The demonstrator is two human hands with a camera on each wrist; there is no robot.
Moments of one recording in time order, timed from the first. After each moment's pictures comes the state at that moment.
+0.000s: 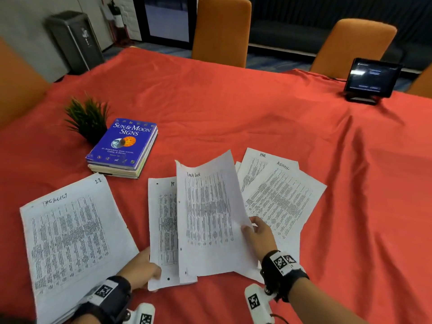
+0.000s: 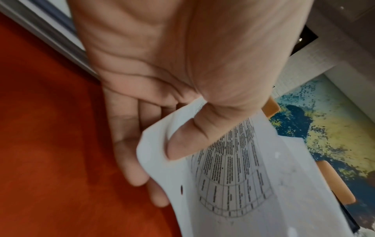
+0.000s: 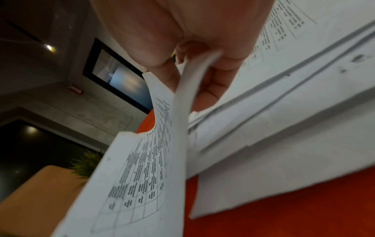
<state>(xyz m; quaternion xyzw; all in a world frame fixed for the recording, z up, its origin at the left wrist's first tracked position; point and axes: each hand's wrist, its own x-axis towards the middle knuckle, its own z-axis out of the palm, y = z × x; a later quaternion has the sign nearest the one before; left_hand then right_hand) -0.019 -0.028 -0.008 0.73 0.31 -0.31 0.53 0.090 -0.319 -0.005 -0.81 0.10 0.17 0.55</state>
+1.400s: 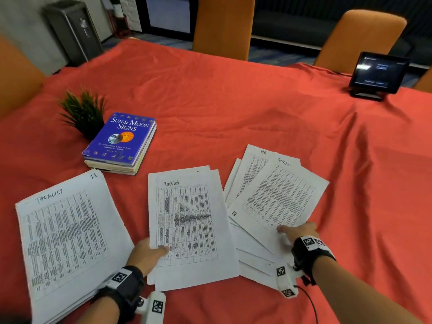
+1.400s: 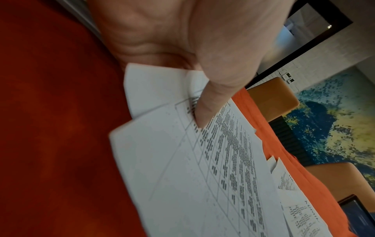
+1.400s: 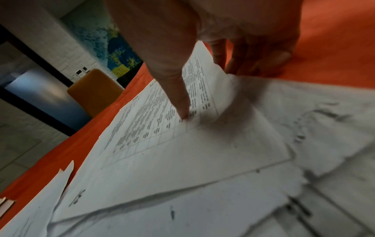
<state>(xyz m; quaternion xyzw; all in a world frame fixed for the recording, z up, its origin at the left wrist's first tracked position) 0.002 -0.033 -0.059 0.77 0.33 -0.14 0.53 0.151 -0.417 -0.032 -0.84 0.41 0.18 0.31</state>
